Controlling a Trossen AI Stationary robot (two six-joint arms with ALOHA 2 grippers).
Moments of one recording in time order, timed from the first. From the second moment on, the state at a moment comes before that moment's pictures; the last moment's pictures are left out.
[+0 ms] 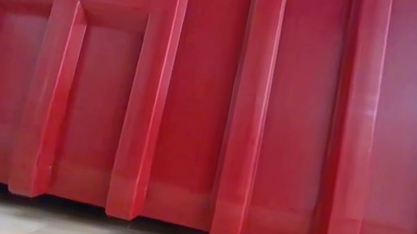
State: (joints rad) left arm 0.29 0.83 0.88 -0.39 -0.31 0.00; right arm -0.02 1.62 1.70 -0.90 0.84 0.61
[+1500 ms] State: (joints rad) left arm 0.20 0.90 1.31 -1.13 -0.16 -0.29; right arm 0.03 1.71 1.93 -0.84 0.81 0.27
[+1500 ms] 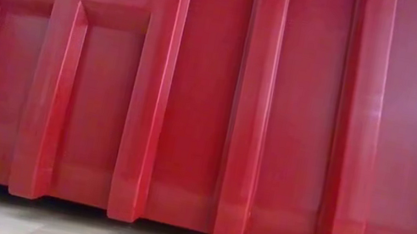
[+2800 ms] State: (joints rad) left arm 0.17 1.41 1.35 -1.14 -0.19 0.22; right arm 0.06 1.71 2.11 -1.03 0.84 0.10
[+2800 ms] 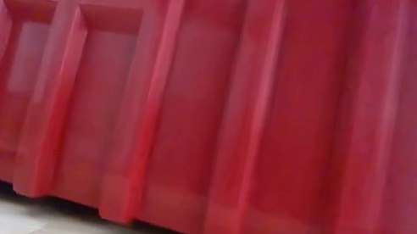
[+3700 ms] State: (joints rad) left arm 0.05 1.40 1.36 -1.02 -0.03 0.65; right arm 0.04 1.71 2.11 -1.07 0.86 0.10
